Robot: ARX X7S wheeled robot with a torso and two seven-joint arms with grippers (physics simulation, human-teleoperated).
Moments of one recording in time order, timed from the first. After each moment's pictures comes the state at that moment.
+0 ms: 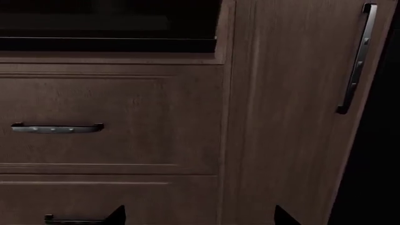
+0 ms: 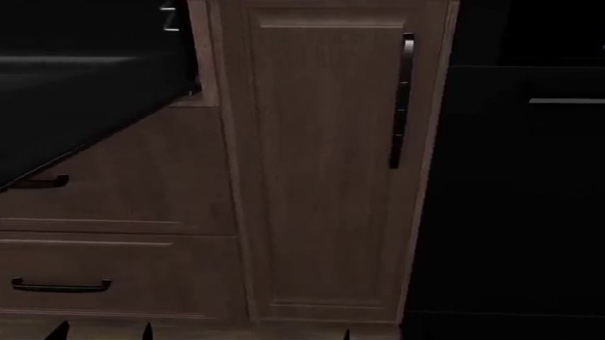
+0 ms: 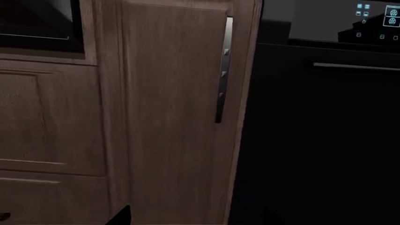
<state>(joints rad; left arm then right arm) -0.03 -0.18 0.21 -0.02 -0.20 0.00 -0.20 0.03 0.19 -0.26 0.02 0.11 -0.03 0.24</state>
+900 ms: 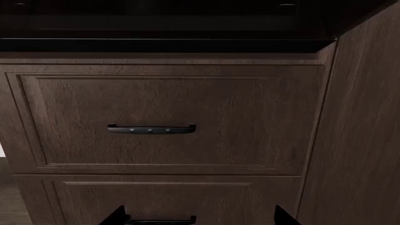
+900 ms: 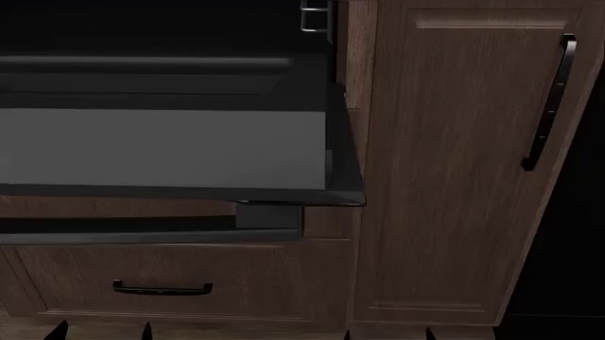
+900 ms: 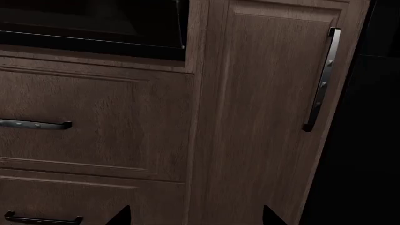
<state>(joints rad) -0.03 -0.20 0.23 -0.02 -0.21 0.00 -0.23 0.03 0.20 -0.28 0.02 0.11 -0.03 0.27</state>
